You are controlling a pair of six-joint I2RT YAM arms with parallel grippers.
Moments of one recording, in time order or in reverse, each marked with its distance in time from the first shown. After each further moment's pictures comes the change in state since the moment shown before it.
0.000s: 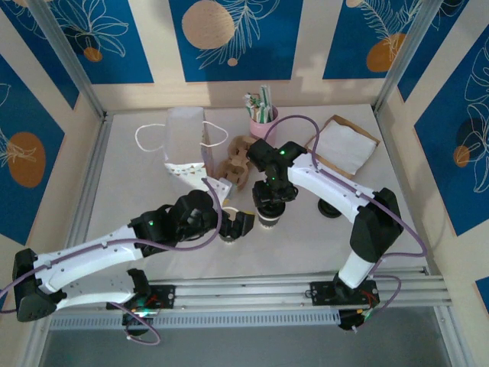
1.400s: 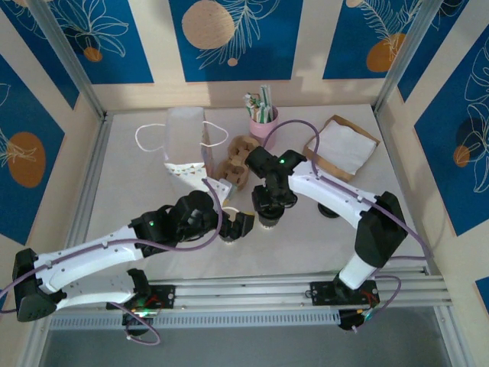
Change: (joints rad) left arm 0.000 0.000 -0.008 0.000 0.000 0.000; right arm 0.042 -0.043 -0.110 0.095 0.047 0.047
